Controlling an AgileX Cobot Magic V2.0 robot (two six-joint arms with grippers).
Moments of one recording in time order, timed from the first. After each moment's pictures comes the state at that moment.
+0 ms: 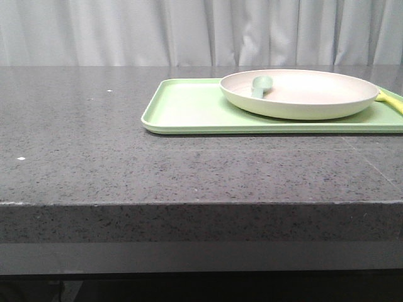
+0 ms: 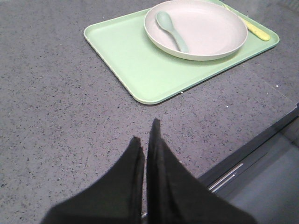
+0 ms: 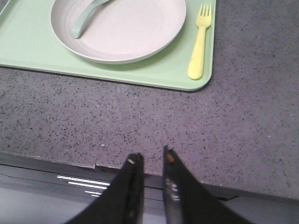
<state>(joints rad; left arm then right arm) -0.37 0.65 -0.80 -0.37 0.74 0.37 0.13 0.60 -0.86 0.05 1.00 0.04</state>
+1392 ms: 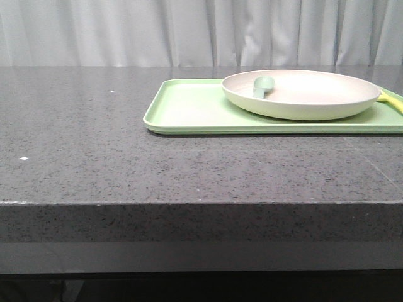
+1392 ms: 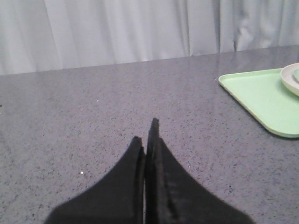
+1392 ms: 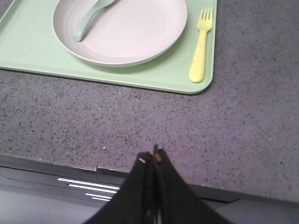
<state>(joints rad) -0.01 0.08 -0.31 -0.30 0.44 0.37 0.13 0.60 -0.86 0.04 0.99 0.04</state>
